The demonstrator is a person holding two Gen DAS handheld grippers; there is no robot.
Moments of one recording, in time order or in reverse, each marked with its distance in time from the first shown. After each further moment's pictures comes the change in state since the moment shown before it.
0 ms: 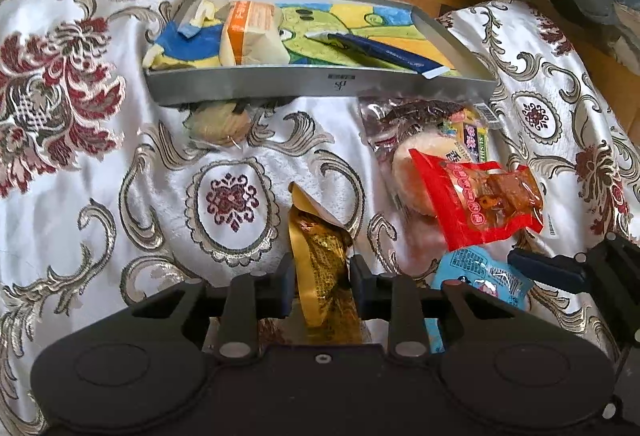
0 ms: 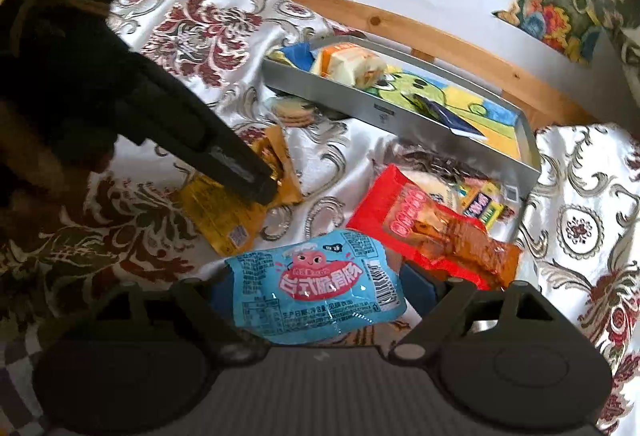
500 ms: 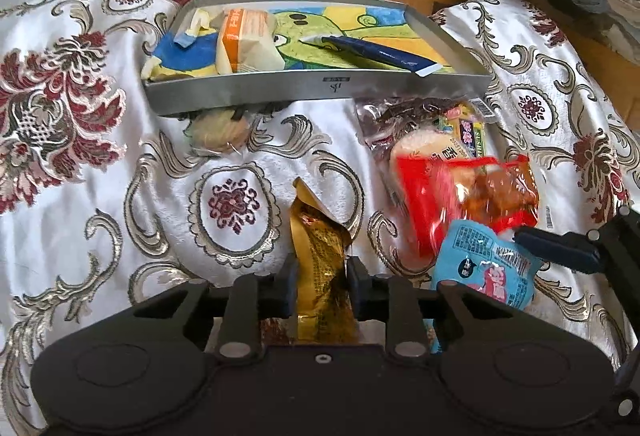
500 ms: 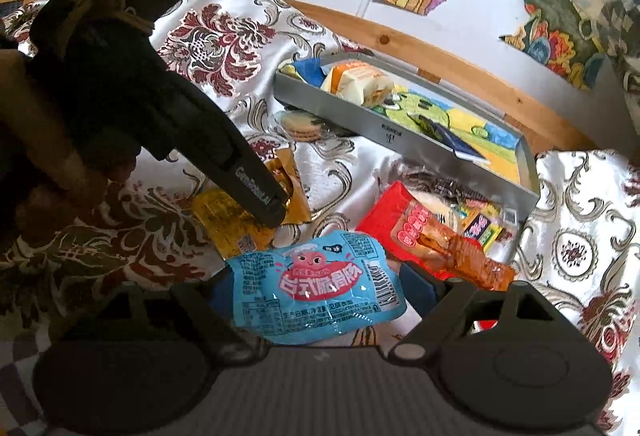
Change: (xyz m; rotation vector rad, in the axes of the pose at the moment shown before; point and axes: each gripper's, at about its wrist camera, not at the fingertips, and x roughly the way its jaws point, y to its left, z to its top) left arm -0.008 -0.005 -0.002 0.043 -0.019 0.023; right arm -0.009 0.006 0.000 -0.056 -0.049 -0.017
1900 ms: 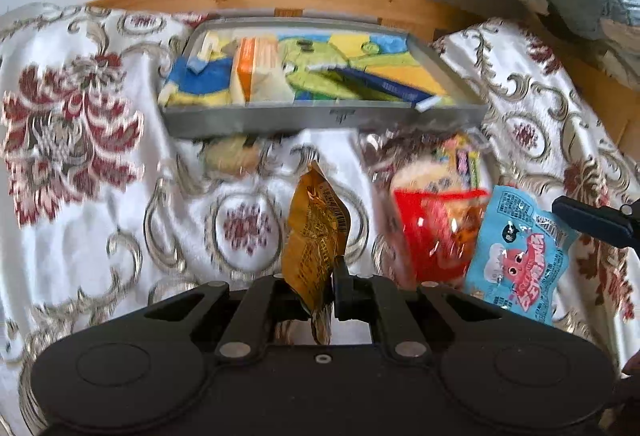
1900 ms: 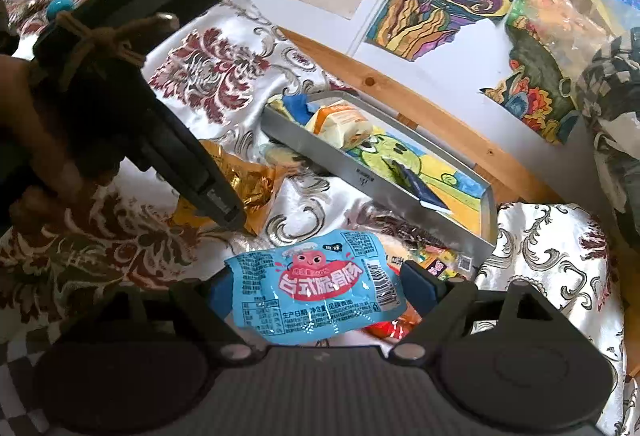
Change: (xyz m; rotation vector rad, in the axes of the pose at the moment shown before) left arm -0.021 0.006 0.012 -0.015 -0.068 -0.011; right arm -0.026 0.003 0.010 -0.101 -0.085 -0.114
